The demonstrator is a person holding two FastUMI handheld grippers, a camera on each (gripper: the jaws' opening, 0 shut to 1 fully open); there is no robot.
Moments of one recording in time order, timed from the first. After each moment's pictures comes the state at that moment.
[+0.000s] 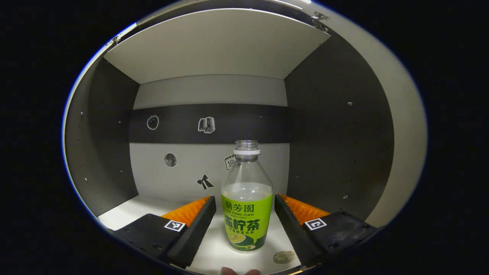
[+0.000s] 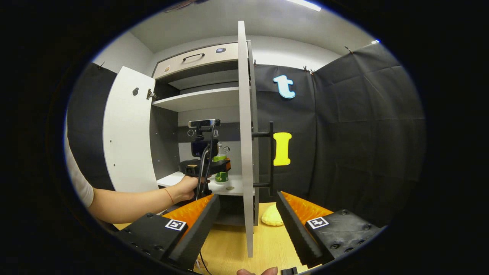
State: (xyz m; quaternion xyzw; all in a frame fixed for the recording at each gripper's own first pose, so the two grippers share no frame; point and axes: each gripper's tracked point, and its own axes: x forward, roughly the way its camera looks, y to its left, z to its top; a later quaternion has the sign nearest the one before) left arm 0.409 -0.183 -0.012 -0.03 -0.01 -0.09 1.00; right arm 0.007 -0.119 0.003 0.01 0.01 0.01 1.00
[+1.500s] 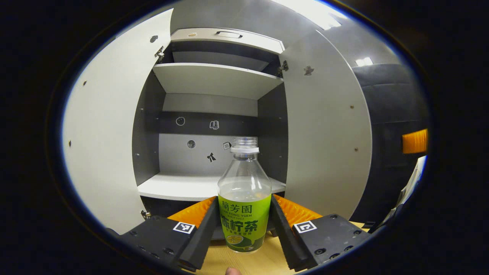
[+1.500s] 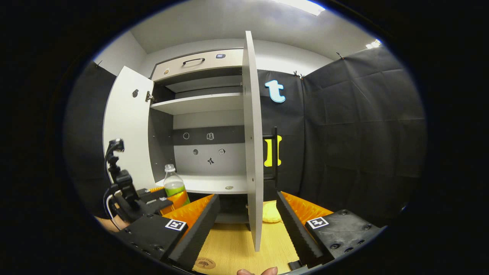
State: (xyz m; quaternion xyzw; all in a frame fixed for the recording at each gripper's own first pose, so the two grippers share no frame) left arm 0.099 -0.106 -0.077 -0.03 -0.02 -0.19 0.98; right arm -0.037 -0.081 0.010 0.01 -0.01 -0.04 1.00
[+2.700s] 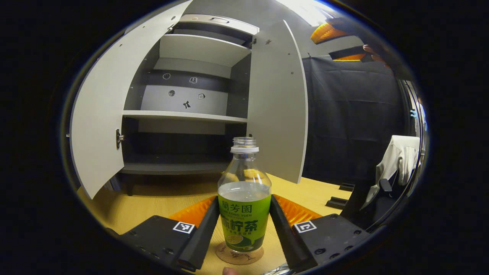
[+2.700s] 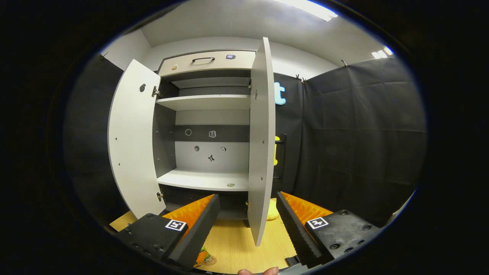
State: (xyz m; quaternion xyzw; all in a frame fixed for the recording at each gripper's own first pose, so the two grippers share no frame) left arm -0.010 -0.151 -0.298 -0.05 0.03 -0.29 0.95; right arm -0.063 -0.055 0.017 -0.02 0.01 -0.06 1.00
